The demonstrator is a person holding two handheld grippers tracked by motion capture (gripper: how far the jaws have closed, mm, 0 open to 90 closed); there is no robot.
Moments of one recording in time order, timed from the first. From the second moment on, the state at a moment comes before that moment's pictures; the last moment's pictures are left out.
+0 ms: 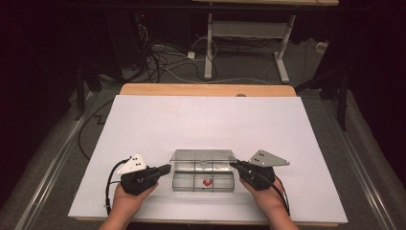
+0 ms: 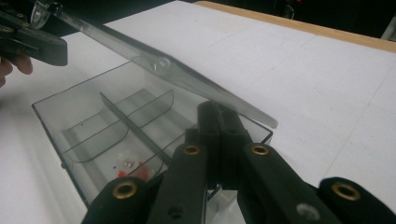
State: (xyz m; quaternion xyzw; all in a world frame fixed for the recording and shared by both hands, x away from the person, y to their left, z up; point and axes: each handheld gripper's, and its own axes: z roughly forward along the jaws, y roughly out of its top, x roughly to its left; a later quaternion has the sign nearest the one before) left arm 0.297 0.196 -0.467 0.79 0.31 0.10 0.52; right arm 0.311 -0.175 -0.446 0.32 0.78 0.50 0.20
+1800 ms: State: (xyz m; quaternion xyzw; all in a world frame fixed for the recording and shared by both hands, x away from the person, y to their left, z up) left arm 0.285 0.194 -0.493 0.82 0.30 0.10 0.47; right arm 0.298 -0.225 -0.481 0.40 0.80 0.41 0.19
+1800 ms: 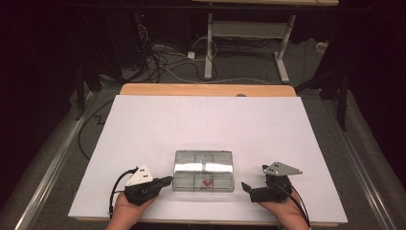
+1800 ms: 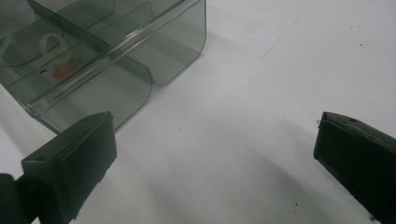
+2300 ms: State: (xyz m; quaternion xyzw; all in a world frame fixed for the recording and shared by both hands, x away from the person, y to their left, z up) left arm 0.298 0.247 -0.489 0.80 0.37 0.18 0.45; right arm 0.298 -0.231 -0.480 0.40 0.78 0.43 0.20
